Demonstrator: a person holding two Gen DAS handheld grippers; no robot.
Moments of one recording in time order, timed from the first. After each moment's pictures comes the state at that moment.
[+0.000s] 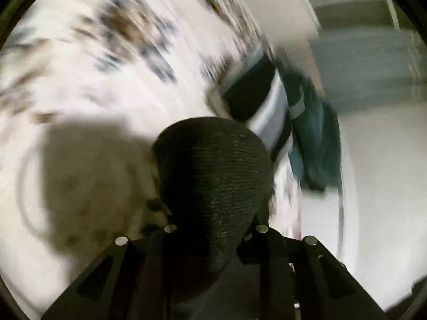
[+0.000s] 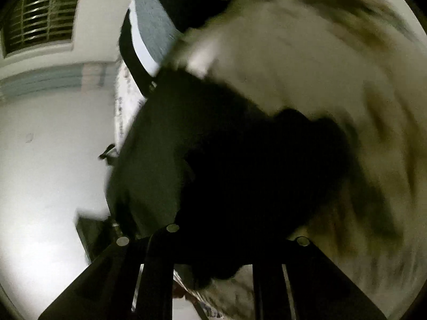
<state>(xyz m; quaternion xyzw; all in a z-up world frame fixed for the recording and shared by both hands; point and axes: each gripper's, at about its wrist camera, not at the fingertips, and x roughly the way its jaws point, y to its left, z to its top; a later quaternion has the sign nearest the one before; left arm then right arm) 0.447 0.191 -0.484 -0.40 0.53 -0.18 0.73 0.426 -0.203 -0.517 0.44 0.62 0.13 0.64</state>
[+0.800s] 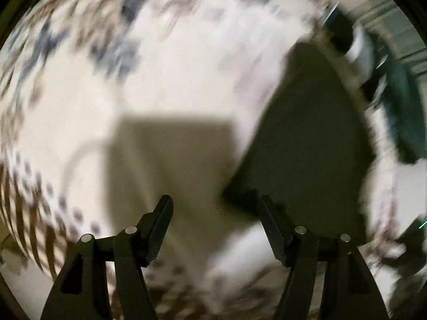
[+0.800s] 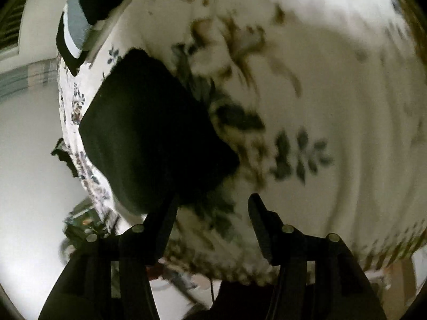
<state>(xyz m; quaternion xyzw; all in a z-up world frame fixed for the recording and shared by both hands) 0.257 0.196 -0.527 -0.24 0.63 0.06 0.73 0.338 -0.280 -0.513 0.37 0.72 0.04 0.59</state>
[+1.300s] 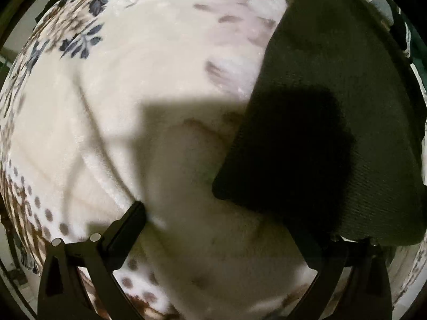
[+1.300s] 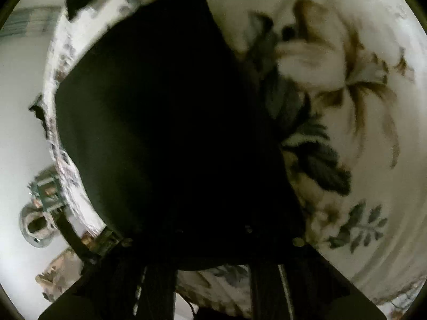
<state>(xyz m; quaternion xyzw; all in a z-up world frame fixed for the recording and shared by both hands) 0.277 0.136 -0.573 -0.11 0.66 0.10 0.73 0.414 -0.187 -0.551 0.24 0.75 0.09 0.61</state>
